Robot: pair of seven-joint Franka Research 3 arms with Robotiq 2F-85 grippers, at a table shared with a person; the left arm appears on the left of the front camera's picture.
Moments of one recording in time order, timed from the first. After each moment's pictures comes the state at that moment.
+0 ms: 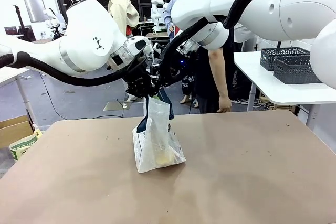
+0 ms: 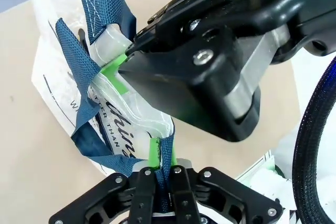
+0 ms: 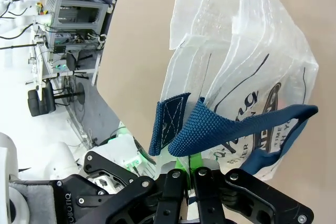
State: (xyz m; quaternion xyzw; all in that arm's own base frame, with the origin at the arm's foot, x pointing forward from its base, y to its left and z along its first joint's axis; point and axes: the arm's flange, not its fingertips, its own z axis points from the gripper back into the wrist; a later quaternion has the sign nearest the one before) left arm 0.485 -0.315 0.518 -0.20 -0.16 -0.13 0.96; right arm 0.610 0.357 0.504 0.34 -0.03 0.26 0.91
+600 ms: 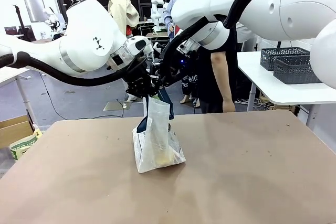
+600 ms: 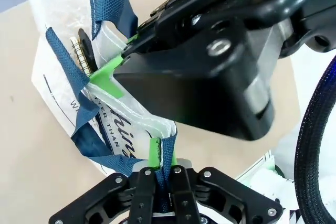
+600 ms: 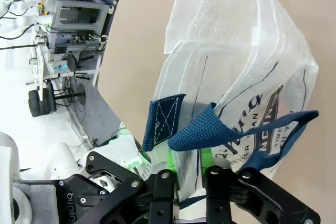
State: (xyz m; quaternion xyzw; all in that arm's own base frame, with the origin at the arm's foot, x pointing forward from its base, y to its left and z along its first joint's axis) left arm 0.485 -0.315 0.518 -0.20 -0.16 -0.13 0.96; right arm 0.612 0.355 0.506 0.34 -0.04 0.25 0.90
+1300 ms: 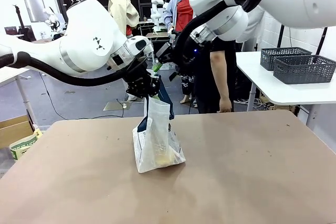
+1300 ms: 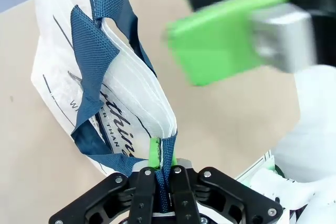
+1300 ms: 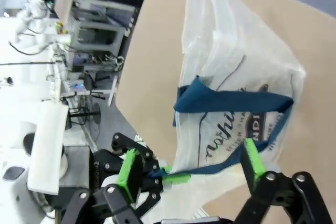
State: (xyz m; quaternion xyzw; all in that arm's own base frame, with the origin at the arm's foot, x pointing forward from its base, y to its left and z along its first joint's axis) left arm 0.485 -0.315 0.518 -0.20 -0.16 -0.13 0.96; right arm 0.607 0.298 0.544 0.38 -0.08 0.22 0.90
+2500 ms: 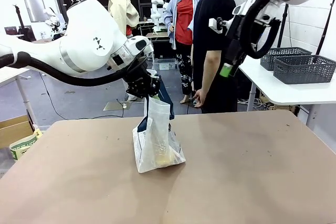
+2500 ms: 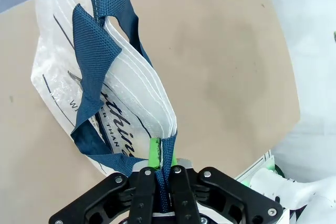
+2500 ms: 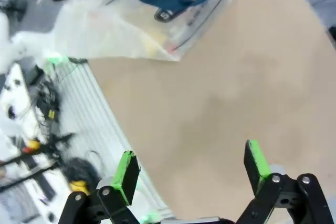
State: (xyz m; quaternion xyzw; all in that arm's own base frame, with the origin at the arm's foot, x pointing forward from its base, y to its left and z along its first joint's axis) left arm 0.485 -0.316 0.518 -0.20 -0.16 -0.13 0.96; right arm 0.534 0.138 0.593 0.19 -0.08 0.51 0.84
